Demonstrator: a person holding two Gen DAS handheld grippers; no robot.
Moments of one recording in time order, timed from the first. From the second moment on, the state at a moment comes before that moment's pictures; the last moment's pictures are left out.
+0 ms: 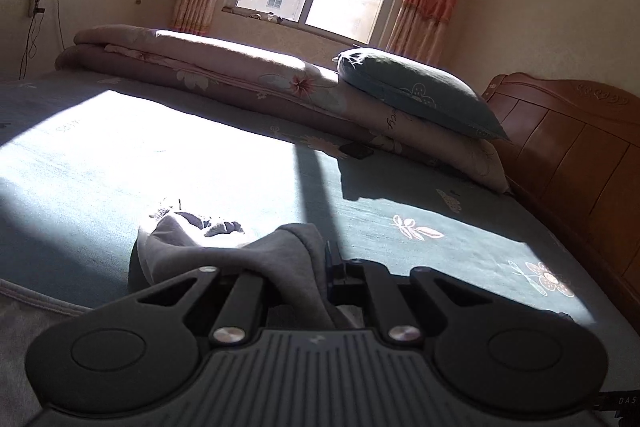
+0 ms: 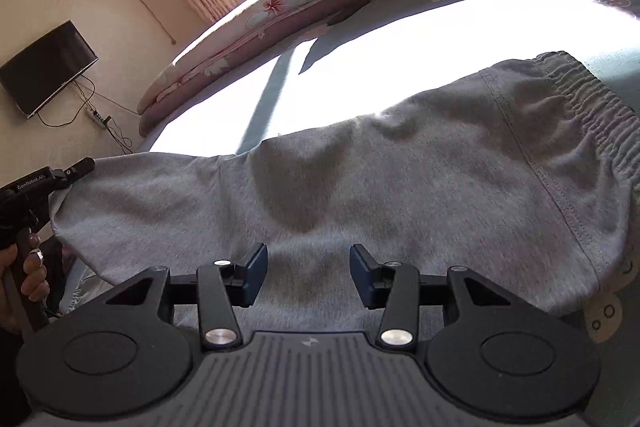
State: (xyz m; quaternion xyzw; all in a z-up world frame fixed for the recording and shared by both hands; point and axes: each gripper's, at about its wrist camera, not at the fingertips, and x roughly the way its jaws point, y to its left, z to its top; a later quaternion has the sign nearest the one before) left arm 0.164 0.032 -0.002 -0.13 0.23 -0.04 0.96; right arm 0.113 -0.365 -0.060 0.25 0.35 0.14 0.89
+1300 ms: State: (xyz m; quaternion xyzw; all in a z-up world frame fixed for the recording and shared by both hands) left arm 0.114 0.092 -0.027 -0.21 0.32 -0.02 0.92; right arm 0.077 -0.358 -0.054 0.17 0.34 0.13 0.92
